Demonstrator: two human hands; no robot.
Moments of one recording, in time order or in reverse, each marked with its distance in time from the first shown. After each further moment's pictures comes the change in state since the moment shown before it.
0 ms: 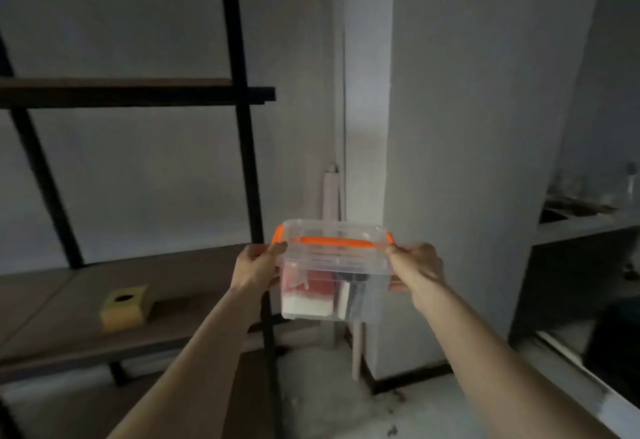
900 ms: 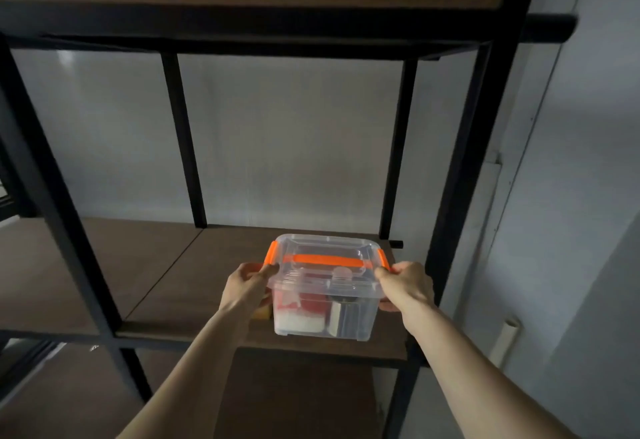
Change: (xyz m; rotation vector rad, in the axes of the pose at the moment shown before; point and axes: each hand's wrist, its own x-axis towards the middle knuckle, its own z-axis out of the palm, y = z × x) left_hand 0.275 -0.065 -0.350 0.087 0.304 -0.122; right_hand 0.017 -0.073 0.485 -0.171 -0.379 -0.128
